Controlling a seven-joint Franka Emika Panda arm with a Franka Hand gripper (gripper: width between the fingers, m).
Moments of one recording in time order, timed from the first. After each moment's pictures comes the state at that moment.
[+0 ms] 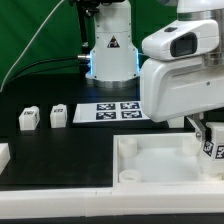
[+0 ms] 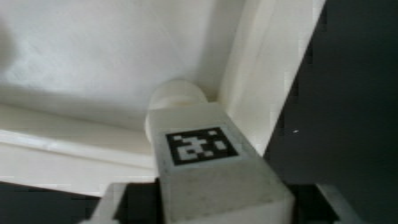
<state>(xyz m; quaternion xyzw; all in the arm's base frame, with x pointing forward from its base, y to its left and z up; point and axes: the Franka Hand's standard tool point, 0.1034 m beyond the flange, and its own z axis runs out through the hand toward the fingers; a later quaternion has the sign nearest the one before) 0.618 0.126 0.084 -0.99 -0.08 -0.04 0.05</state>
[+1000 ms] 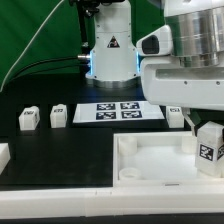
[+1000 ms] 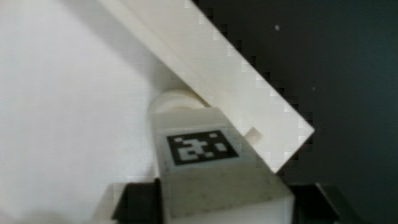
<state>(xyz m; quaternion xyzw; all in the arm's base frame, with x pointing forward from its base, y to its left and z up) 0.623 0.117 0.084 -0.88 0.46 -0.01 0.10</state>
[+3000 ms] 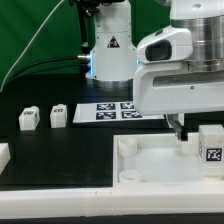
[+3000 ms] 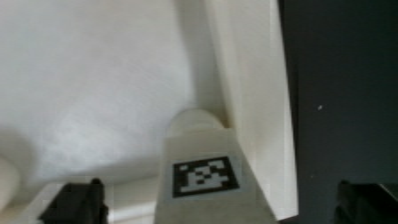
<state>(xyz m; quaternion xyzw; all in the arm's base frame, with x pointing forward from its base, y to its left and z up) 0.614 0.119 0.079 -1.00 0.07 0.00 0.06</state>
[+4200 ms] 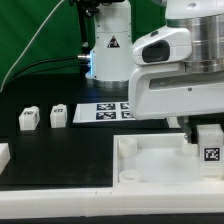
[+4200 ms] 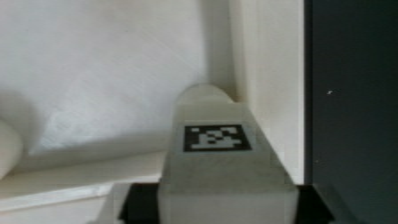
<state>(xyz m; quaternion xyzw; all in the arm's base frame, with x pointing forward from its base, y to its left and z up) 0.625 0.111 0.081 -1.00 0.06 -0.01 0.05</state>
